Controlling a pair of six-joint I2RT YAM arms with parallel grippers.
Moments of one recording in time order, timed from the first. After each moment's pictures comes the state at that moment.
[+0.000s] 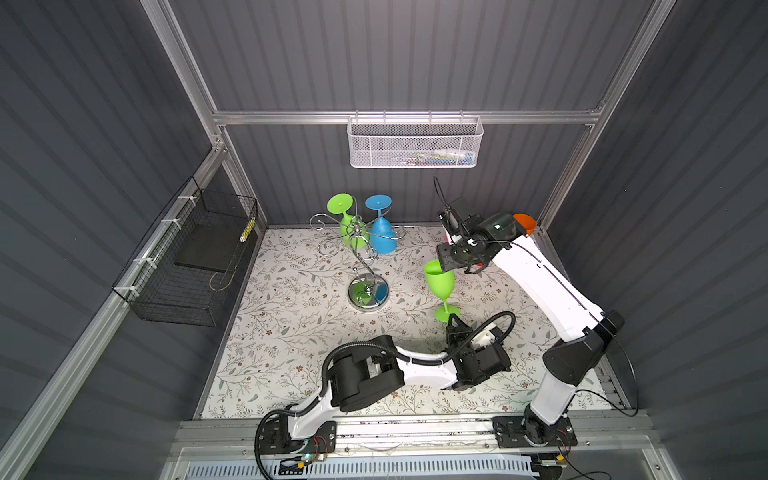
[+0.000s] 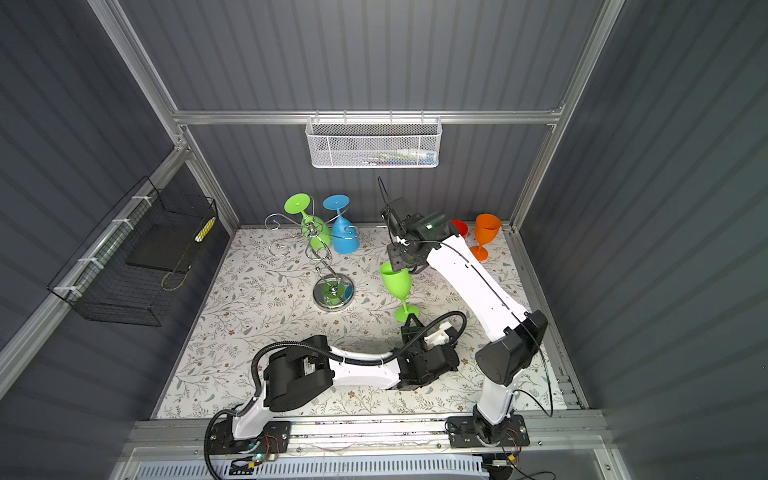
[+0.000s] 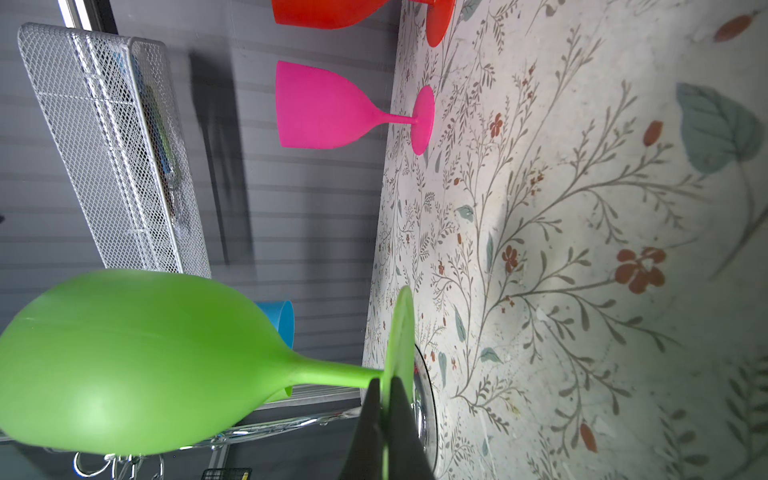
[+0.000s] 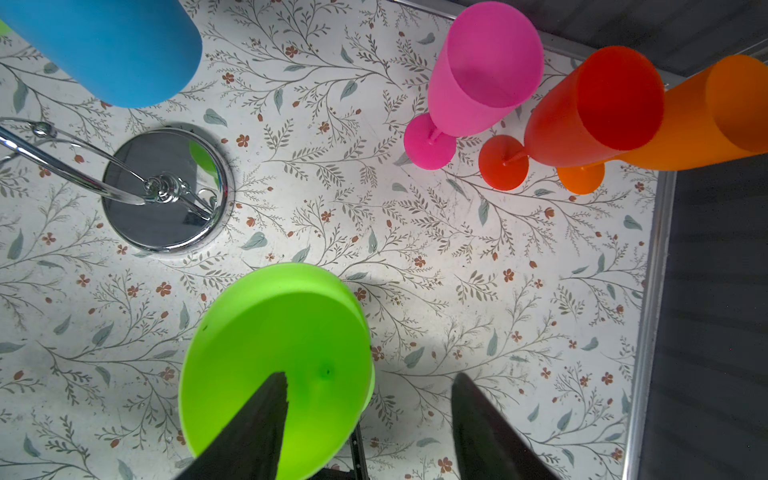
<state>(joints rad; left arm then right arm) -1.36 2.22 1.47 -0.04 -1.29 0.67 0.63 1.79 2.04 -1.33 0.29 0.29</state>
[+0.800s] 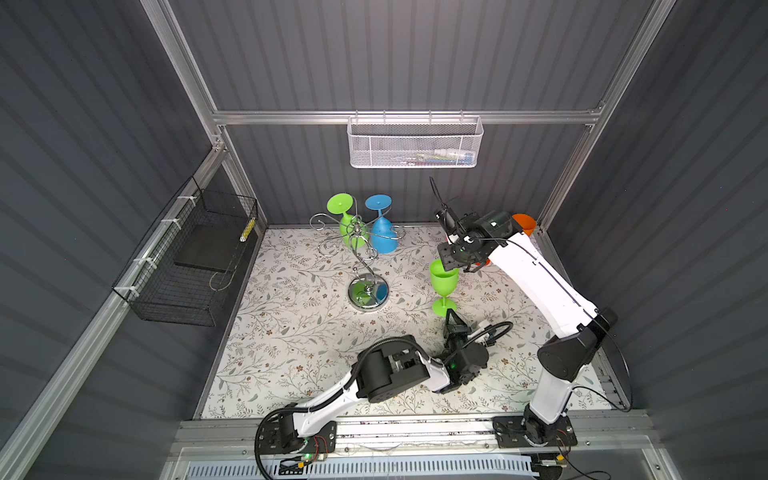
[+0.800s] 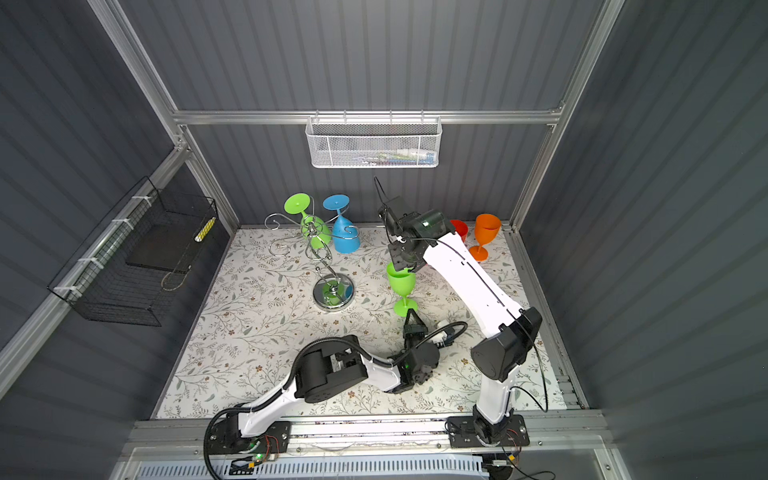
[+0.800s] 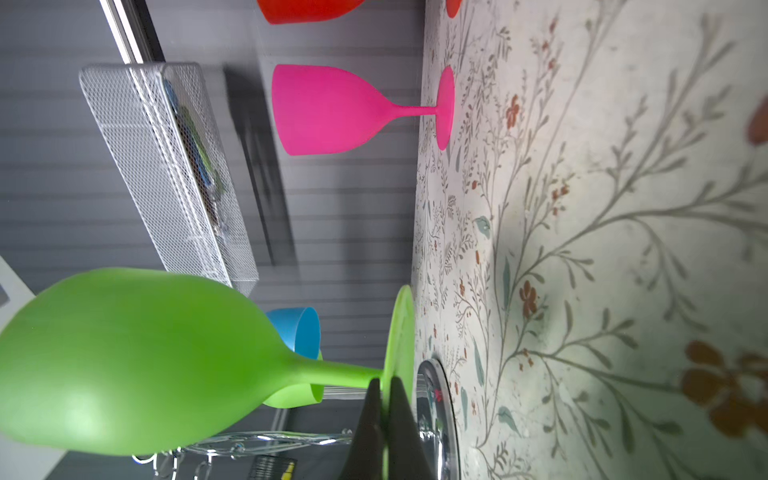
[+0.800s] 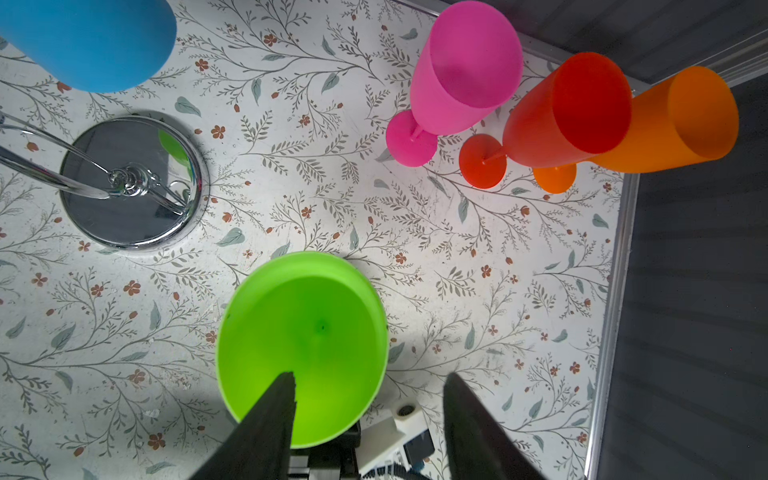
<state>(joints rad) -1.30 2.51 1.41 1.10 -1.36 1.58 0.64 1.82 2.08 -1.38 0.33 0.28</state>
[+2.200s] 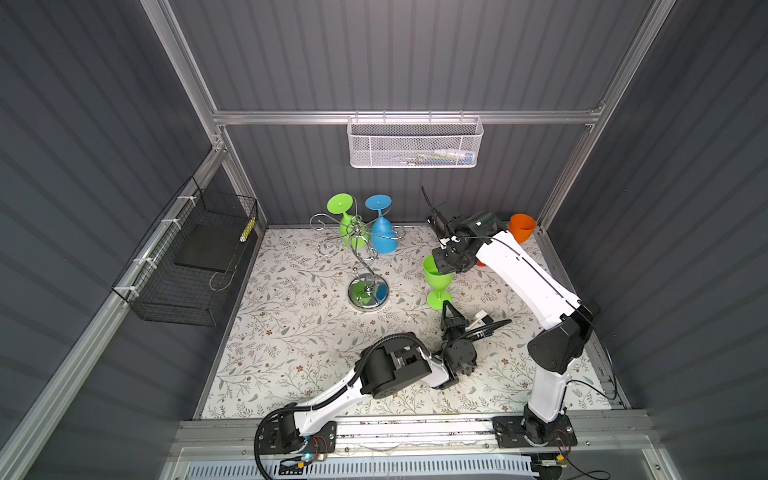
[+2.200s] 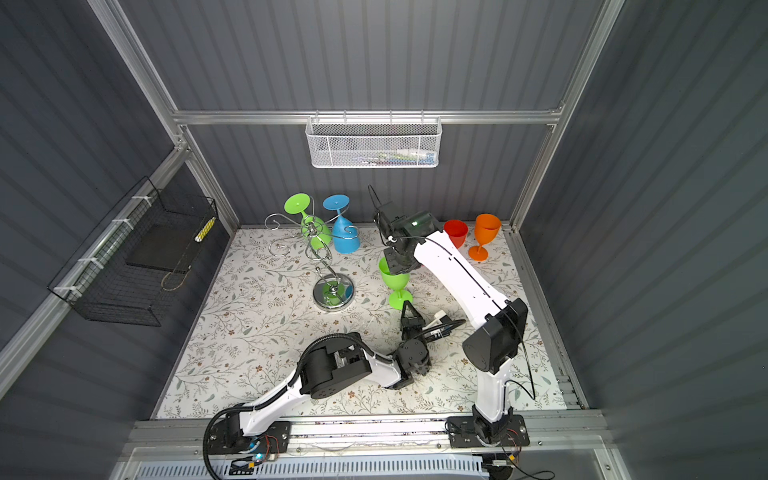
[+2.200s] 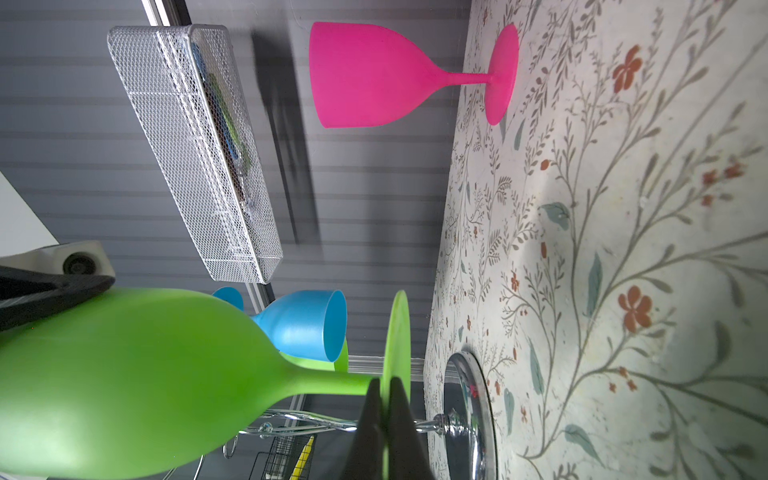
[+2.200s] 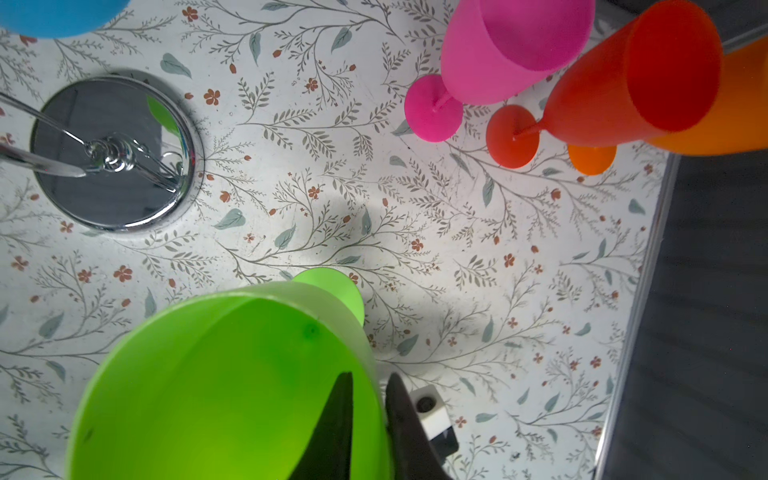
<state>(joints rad) -1.26 2.51 1.43 1.38 -1.39 1.82 0.64 1.89 2.09 -1.40 0.29 0.29</state>
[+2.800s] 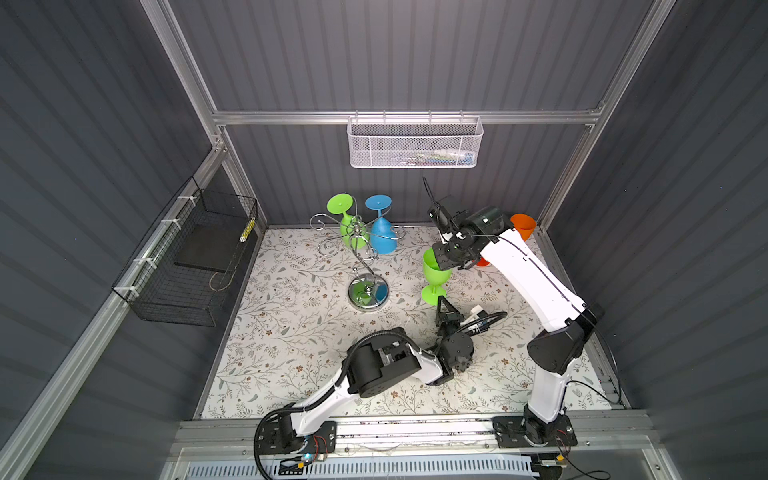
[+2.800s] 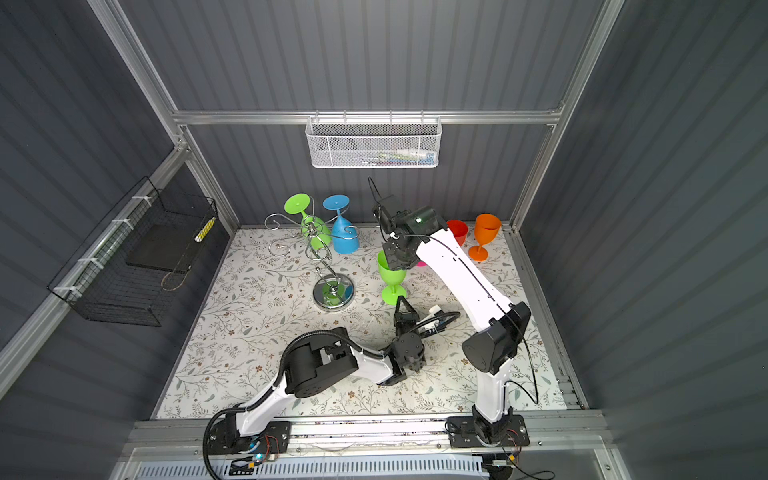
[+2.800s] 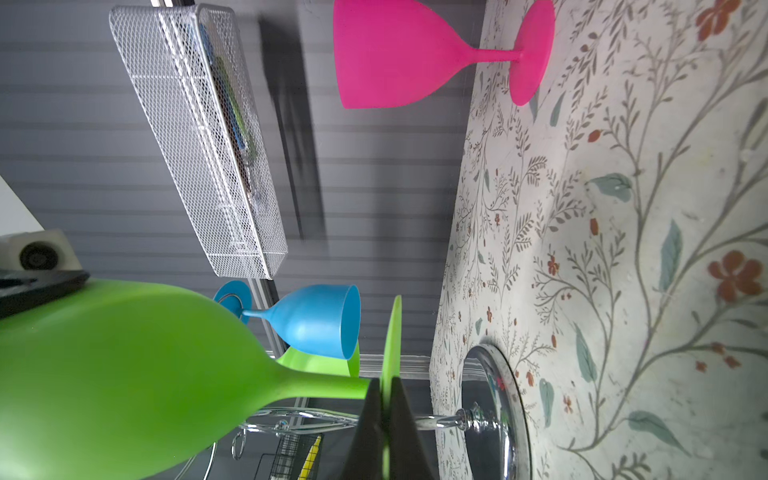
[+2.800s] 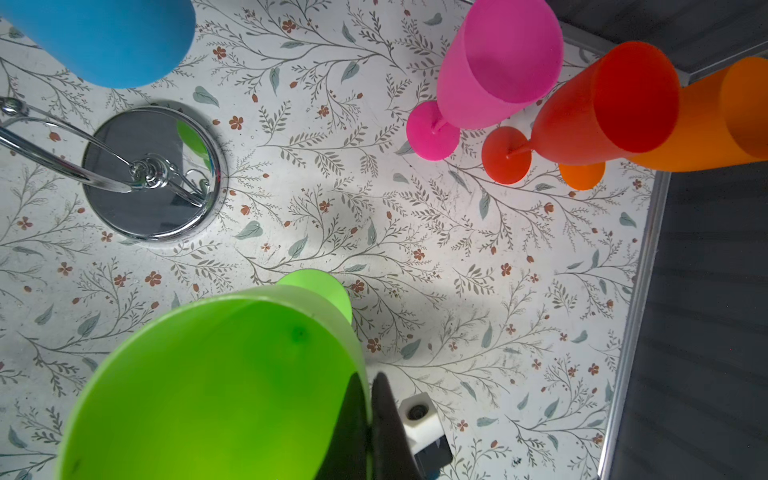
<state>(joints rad) -1.26 2.32 1.29 1.15 -1.36 1.64 0.64 1.89 2.19 -1.44 0.29 0.29</state>
